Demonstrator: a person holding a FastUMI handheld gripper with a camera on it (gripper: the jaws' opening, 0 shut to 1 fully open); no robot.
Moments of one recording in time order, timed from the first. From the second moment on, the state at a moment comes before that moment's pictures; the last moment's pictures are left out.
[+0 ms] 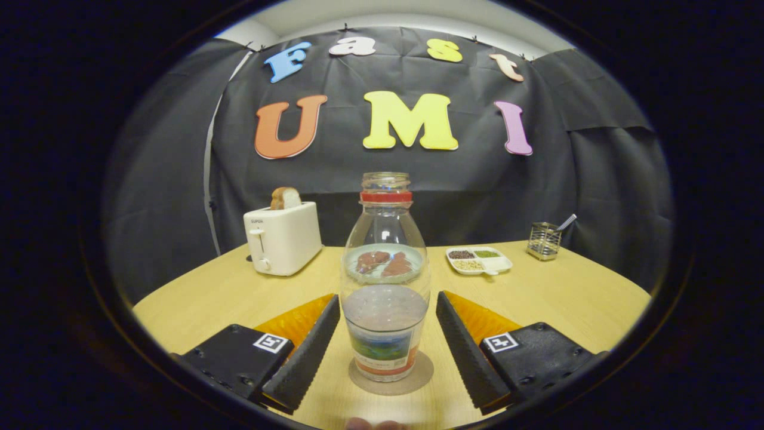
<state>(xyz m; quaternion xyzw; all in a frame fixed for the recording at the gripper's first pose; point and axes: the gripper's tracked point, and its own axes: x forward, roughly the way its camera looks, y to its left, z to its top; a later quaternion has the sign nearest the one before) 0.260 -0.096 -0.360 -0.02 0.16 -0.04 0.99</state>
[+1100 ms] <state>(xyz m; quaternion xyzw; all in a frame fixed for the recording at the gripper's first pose) 0.062 -0.060 -0.051 0.02 0.00 -0.02 1.00</state>
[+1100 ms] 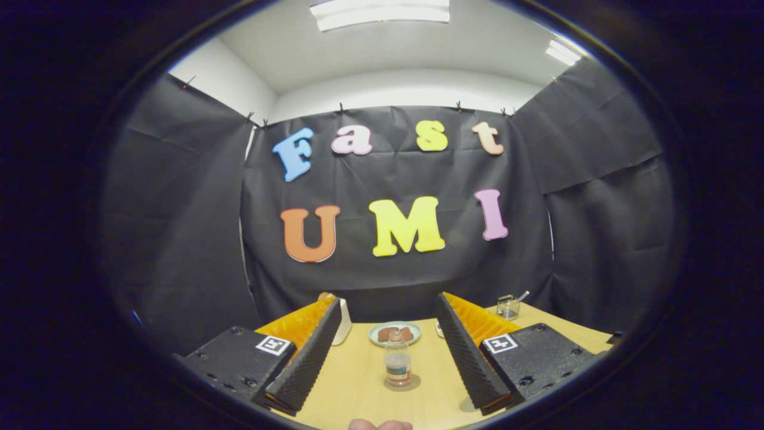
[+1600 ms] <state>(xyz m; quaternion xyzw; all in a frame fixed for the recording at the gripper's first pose) -0.024 -0.042 -0.020 0.01 -0.02 0.03 1.00</state>
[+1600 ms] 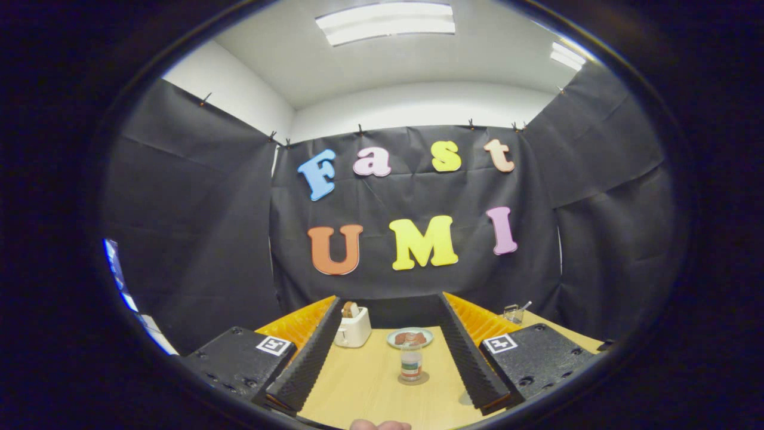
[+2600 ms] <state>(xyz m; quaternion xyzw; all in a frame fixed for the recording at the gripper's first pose) -0.045 -0.035 -0.032 0.02 -0.01 0.07 1.00</state>
